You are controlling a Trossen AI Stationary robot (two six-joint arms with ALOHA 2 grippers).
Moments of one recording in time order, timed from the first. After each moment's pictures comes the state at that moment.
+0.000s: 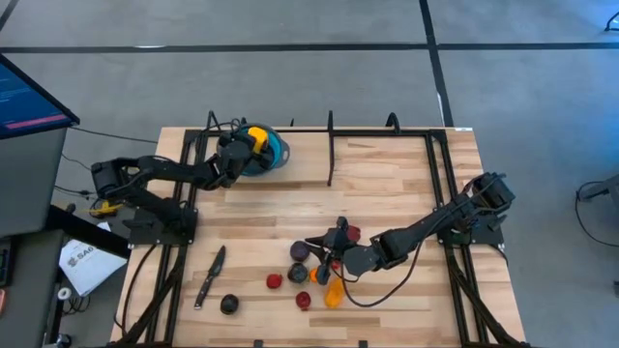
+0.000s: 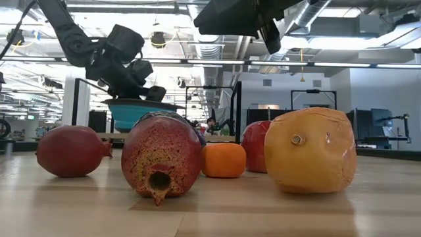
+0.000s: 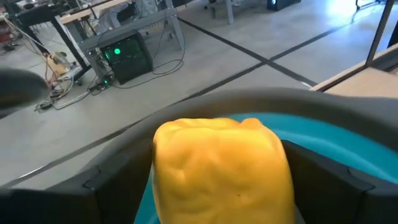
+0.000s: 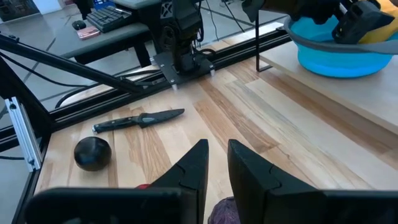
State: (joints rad) left arm 0.50 1.43 0.48 0.57 -0.70 0.00; right arm 0.46 1.76 1.06 0.28 0.72 0.51
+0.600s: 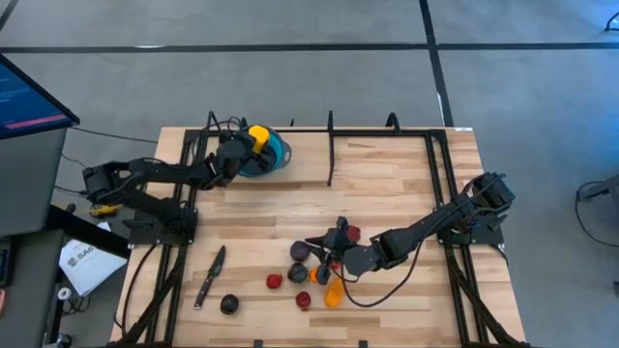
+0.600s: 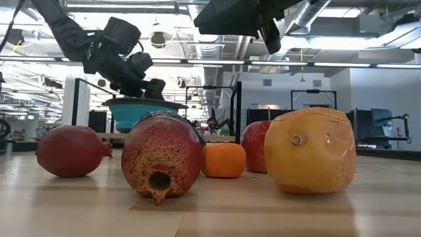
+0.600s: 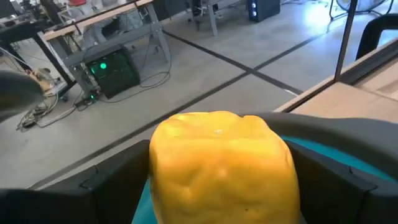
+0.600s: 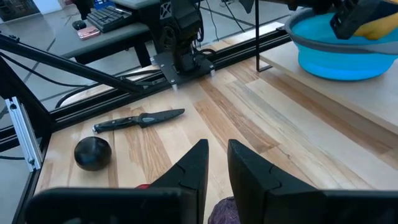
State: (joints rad) left arm 0.50 1.35 0.47 0.56 -0.64 0.06; right arm 0.46 1.76 1.06 0.28 0.71 0.51
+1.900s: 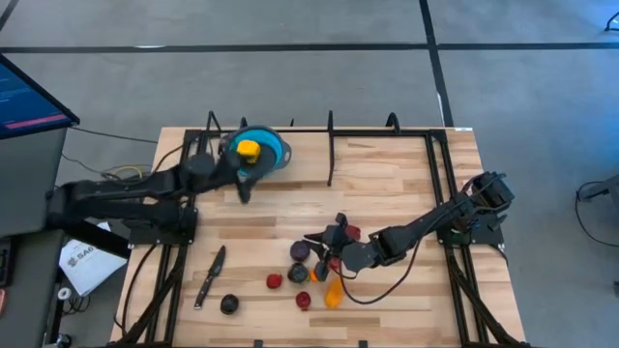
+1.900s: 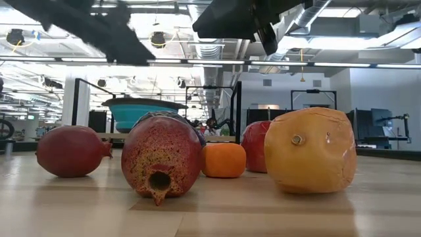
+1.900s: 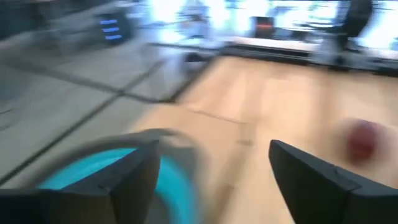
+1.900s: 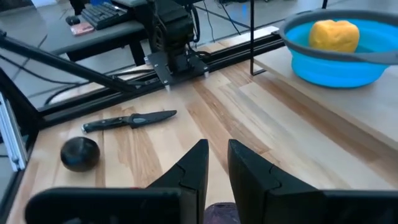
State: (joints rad) left arm 0.21 0.79 0.51 -0.02 -0.27 0.01; right arm 0.43 1.76 1.06 0.28 0.71 0.46
